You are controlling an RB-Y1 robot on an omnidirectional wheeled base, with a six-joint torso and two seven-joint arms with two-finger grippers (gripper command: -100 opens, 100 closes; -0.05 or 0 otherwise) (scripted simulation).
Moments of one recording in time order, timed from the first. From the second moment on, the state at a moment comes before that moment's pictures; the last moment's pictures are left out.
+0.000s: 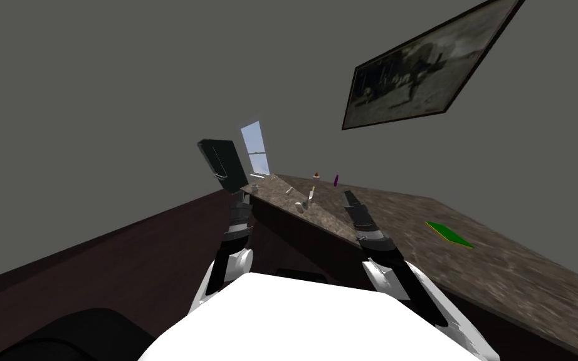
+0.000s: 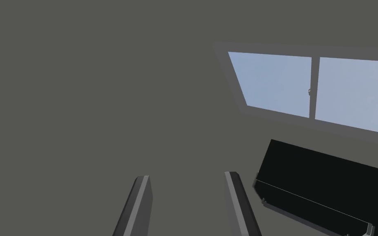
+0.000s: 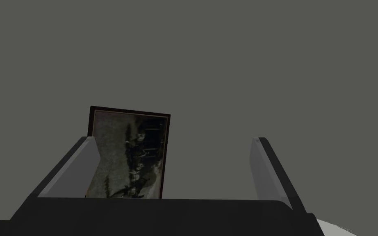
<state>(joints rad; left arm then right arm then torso) 0.52 -0.05 0.03 -2.34 0.01 -0.36 0.02 0.42 -0.30 0.06 -2.24 0.05 -0.48 0.22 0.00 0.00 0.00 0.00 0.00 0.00</state>
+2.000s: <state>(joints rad) 0.52 -0.05 0.03 -2.34 0.01 -0.36 0.02 0.39 -0.88 0.15 -2.08 0.08 -0.53 0.47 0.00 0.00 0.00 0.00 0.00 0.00</state>
